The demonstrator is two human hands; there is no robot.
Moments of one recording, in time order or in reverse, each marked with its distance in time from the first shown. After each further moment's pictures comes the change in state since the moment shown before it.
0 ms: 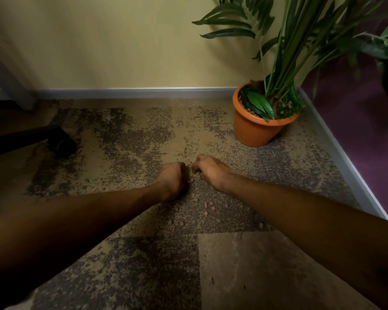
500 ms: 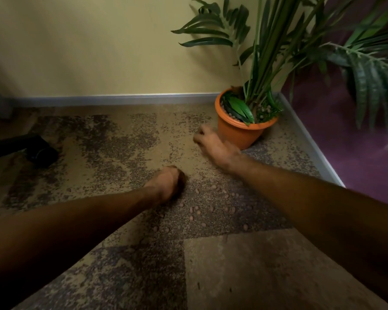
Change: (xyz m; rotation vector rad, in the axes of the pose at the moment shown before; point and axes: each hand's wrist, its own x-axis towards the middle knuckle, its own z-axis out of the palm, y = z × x) left_hand 0.012 0.019 0.007 0.045 -0.101 0.118; right_hand -0.020 0.045 -0.074 0.101 0.309 0.041
